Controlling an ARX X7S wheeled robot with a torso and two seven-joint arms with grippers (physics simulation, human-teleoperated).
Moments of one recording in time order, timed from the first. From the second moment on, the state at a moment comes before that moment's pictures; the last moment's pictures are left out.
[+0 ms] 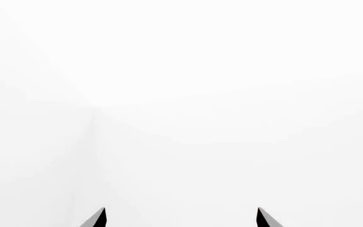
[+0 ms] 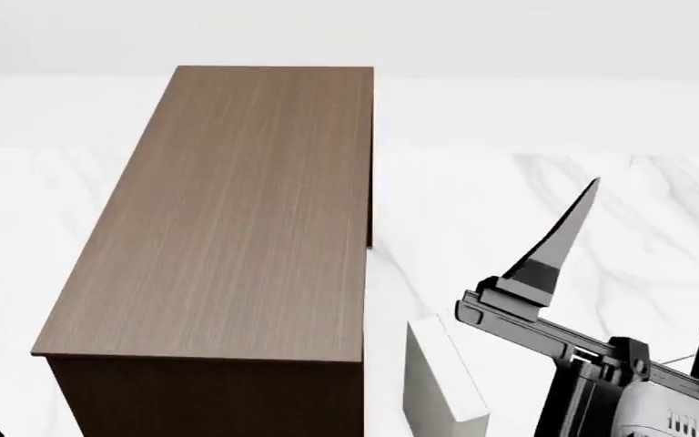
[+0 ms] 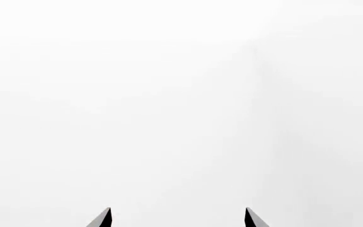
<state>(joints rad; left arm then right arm) 0.10 -0.22 0.14 0.36 0.20 0.63 -0.50 0.25 0.13 -0.08 -0.27 0.07 -0.19 0.47</state>
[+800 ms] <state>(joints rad) 0.09 -0.25 0.17 0.33 0.18 0.59 -0.51 0.48 0.07 -0.03 0.02 0.04 0.12 0.81</state>
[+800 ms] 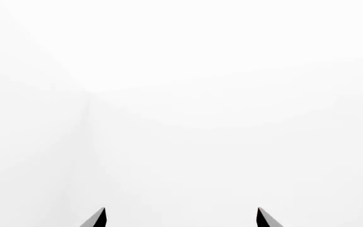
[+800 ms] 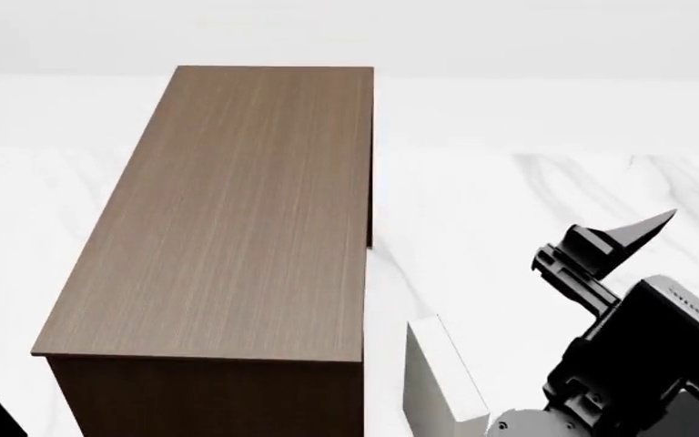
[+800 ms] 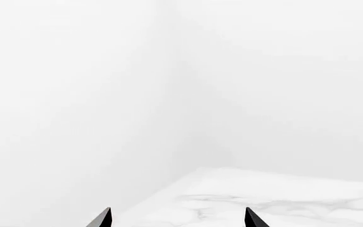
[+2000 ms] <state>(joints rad) 0.08 -0.27 0.20 0.32 0.18 0.54 -0.53 0.53 0.09 -0.07 0.18 0.08 0.34 1.03</state>
